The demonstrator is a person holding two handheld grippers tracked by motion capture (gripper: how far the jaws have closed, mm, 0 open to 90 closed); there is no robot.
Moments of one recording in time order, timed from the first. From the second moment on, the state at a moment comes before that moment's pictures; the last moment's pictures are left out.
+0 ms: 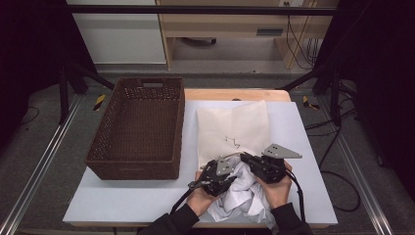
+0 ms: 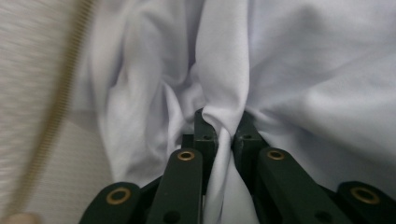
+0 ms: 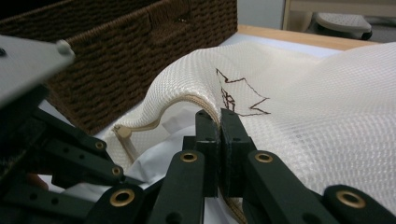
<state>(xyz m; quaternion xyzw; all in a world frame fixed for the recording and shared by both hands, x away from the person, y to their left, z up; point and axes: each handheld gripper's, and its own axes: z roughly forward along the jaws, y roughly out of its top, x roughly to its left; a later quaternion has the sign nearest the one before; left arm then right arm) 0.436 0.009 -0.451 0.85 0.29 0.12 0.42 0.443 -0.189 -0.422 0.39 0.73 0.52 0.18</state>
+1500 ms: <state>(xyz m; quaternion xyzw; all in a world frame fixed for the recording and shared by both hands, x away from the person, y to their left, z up) 0.436 0.007 -0.459 0.86 0.28 0.03 0.42 0.446 -0.195 -0.423 0.41 0.73 0.51 0.19</state>
